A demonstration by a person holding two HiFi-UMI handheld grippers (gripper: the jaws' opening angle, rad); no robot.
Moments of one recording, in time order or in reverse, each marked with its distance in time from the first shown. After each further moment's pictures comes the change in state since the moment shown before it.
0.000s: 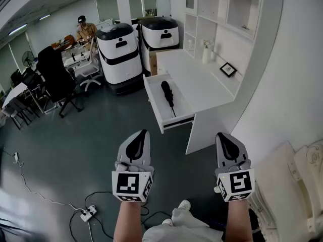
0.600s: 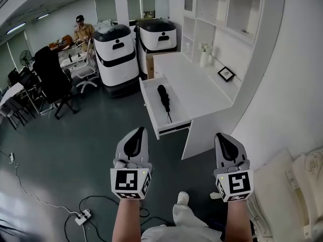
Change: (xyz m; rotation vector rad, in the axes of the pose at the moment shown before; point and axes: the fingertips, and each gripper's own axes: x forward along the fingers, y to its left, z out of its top) left arm 0.051 0.009 -0.012 -0.010 -0.012 0.042; right arm 0.038 -0.028 -0.011 -0.041 -0.005 0.014
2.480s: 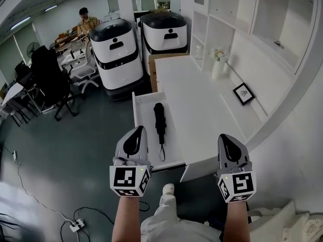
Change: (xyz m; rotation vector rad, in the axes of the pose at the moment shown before) left arm 0.320 0.041 -0.097 -0.018 0.098 0.102; right arm 0.286 -0.180 -0.115 0.134 0.010 0.081
